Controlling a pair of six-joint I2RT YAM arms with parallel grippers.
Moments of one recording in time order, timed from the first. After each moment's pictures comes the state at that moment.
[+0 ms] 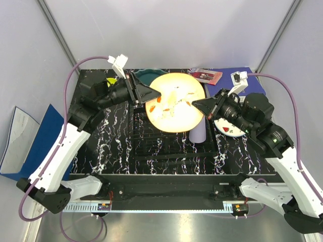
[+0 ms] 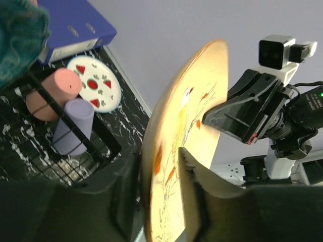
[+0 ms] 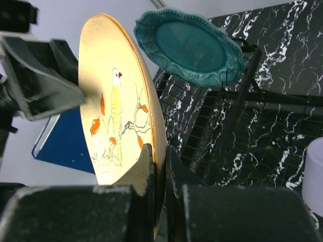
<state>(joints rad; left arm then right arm) -0.50 1.15 1.42 -0.39 0.57 -0.80 0.62 0.91 1.30 -0.48 -0.10 0.70</state>
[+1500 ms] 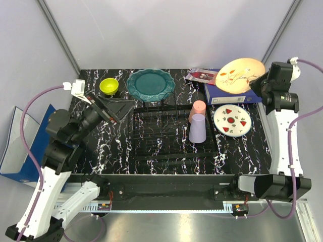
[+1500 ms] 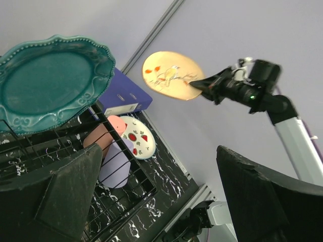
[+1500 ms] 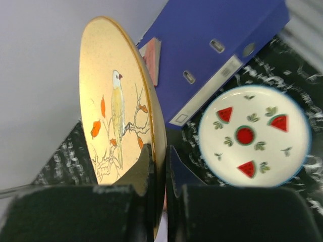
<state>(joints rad) -0.40 0.71 1.12 -0.29 0.33 -0.75 -0.13 1.27 1.52 -0.72 0.14 0.72</state>
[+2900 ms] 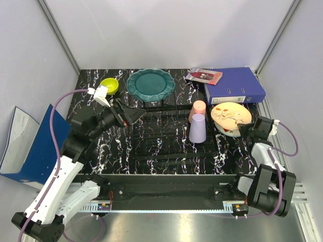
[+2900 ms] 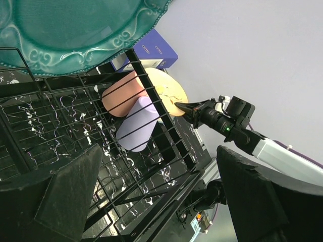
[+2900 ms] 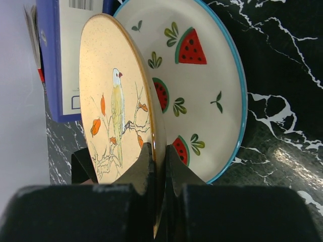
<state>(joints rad) -0.40 0.76 0.90 -0.25 0.37 -0.75 -0.34 1.13 0.46 0.03 -0.09 1.03</state>
